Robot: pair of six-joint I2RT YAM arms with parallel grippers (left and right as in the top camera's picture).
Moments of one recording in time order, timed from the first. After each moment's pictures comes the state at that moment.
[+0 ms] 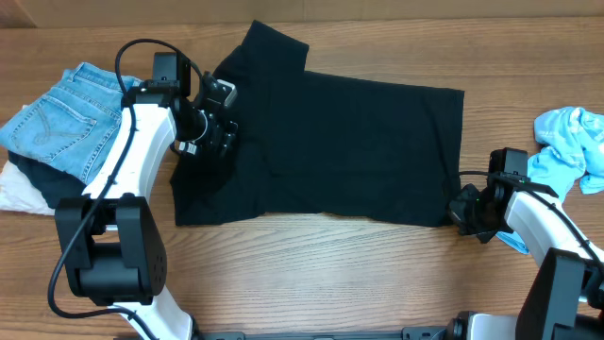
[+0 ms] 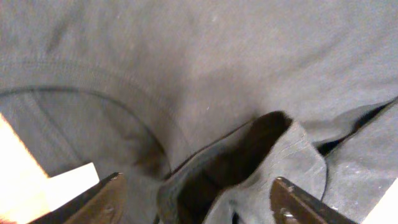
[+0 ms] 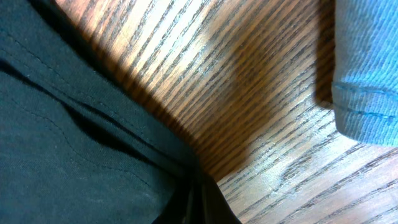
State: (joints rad) left arm -0.01 1.88 1.45 -0.86 0.27 0.38; right arm -0.24 1.54 0.73 -0.65 -0.12 0.62
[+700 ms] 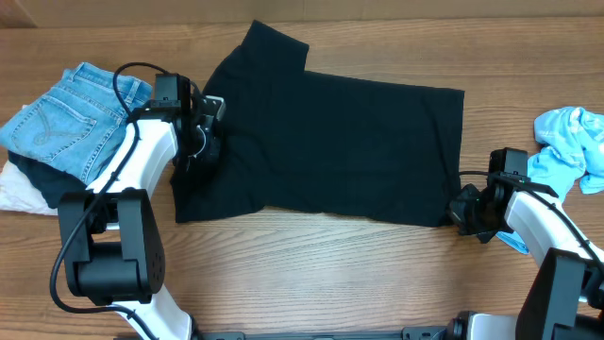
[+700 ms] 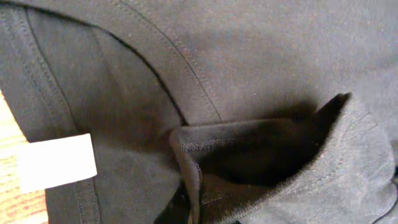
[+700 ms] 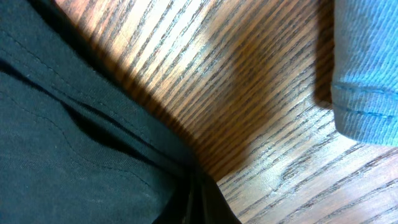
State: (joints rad) left arm 0.01 1.89 1.29 -0.69 0.21 0.20; right arm -0.24 1.54 0.73 -0.65 -0.12 0.62
